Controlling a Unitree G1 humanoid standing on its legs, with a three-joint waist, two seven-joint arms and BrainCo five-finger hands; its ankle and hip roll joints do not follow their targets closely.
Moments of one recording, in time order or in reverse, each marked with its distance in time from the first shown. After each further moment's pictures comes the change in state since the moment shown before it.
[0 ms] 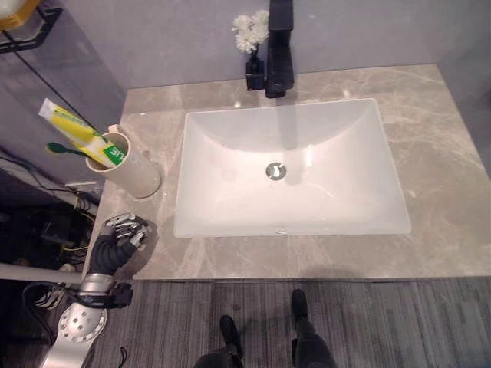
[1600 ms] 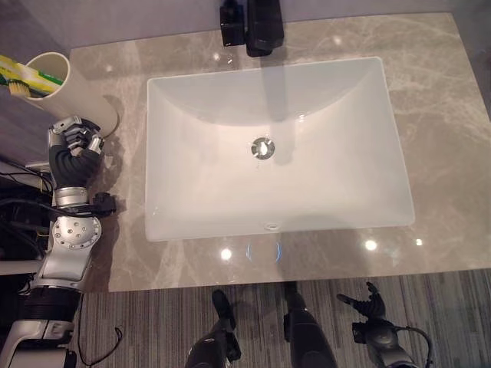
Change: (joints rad) left arm -0.512 0.111 0.018 0.270 0.073 -0.001 0.283; right arm -0.090 0.044 0.380 -0.556 -0.539 -0.001 0.041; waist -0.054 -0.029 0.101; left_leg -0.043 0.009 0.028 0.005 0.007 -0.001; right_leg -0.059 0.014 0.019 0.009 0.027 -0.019
